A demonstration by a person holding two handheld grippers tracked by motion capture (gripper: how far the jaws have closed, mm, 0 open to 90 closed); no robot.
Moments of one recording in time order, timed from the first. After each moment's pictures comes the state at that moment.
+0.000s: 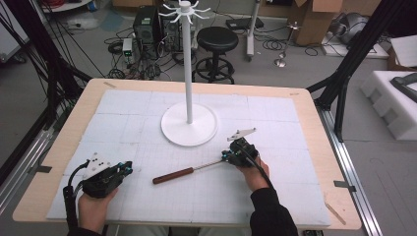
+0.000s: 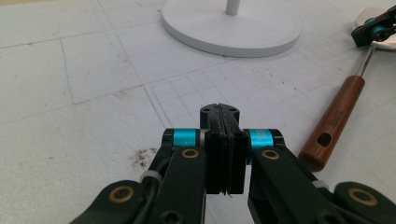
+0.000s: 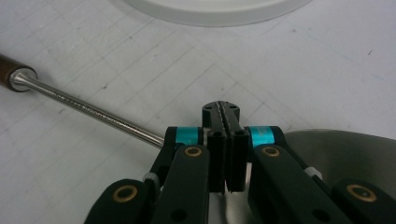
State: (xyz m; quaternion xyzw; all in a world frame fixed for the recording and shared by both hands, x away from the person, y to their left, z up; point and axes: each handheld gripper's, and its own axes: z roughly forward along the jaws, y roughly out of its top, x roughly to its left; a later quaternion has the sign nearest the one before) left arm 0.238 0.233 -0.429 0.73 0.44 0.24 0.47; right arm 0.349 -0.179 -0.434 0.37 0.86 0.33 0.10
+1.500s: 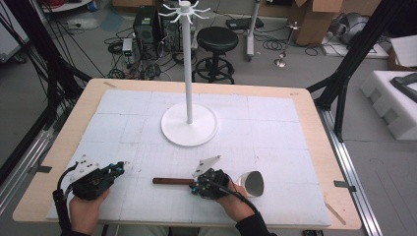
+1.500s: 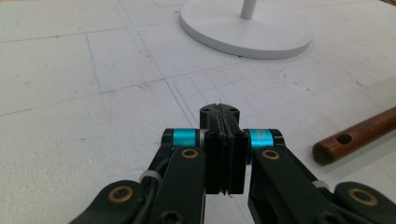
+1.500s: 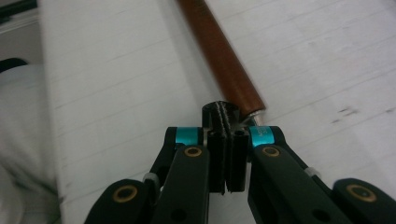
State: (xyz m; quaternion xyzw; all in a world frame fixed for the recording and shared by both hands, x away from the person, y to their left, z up) left arm 0.232 0.257 -0.429 0.71 0.46 0.24 0.48; right arm 0.270 -0.095 -0.433 0.21 0.92 0.33 0.05
